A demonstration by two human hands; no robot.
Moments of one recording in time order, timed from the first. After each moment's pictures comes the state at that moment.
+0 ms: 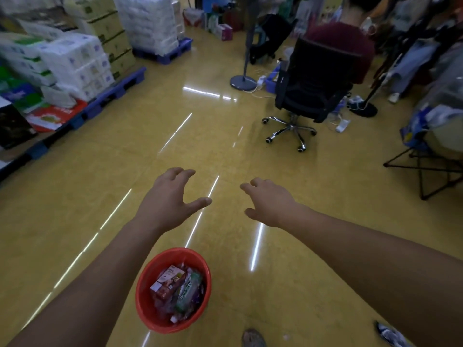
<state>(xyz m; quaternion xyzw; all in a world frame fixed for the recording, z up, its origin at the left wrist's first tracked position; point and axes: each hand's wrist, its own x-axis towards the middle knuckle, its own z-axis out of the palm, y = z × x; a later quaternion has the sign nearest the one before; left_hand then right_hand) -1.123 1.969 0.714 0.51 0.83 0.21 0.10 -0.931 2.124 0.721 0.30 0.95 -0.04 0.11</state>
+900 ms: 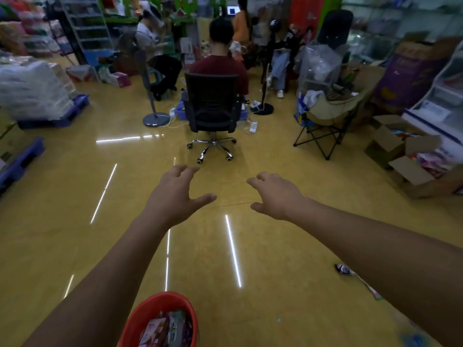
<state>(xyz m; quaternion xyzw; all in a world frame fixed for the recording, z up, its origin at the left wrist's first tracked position) -1.004 2.031 0.824 0.70 0.68 0.20 0.08 -0.756 2.085 0.817 0.53 0.85 -0.01 0.03</state>
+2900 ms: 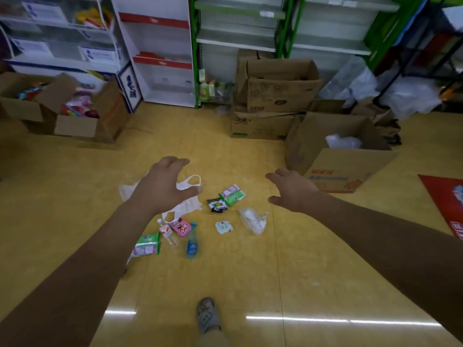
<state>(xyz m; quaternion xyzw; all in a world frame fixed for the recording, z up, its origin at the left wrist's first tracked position) -0.053 1.982 0.737 0.97 0.09 0.03 0.24 0.074 1.680 0.731 0.94 0.29 -0.14 0.07</state>
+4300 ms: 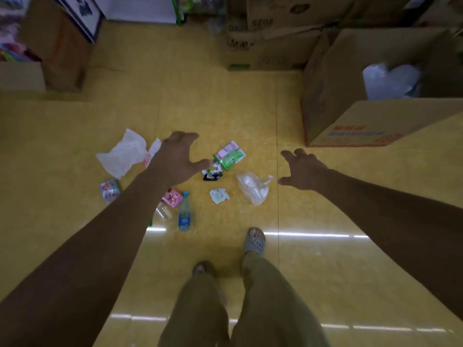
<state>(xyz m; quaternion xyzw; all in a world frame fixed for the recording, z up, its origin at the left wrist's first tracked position) 0.242 1.937 0.586 0.95 0.13 -0.15 0.25 0.342 1.631 0.553 0.92 0.18 -0.35 0.04</state>
